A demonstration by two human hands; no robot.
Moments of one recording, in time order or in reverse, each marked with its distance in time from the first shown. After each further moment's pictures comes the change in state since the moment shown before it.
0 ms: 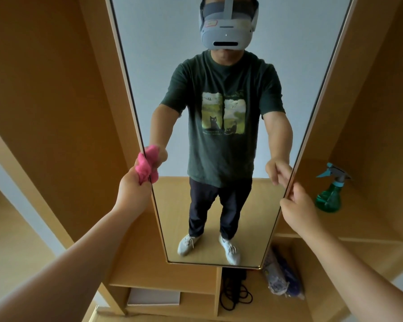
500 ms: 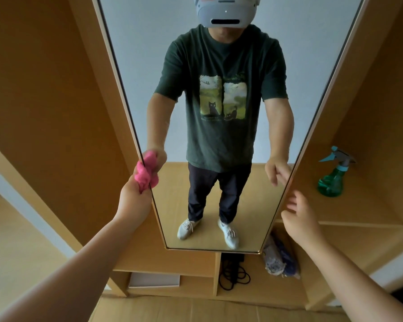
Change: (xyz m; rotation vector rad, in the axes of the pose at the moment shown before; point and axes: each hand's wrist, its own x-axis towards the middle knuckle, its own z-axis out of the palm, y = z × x) left_hand -0.004 -0.062 0.019 0.132 -0.037 -0.023; right_hand -0.017 0.056 0.026 -0.019 0.005 0.132
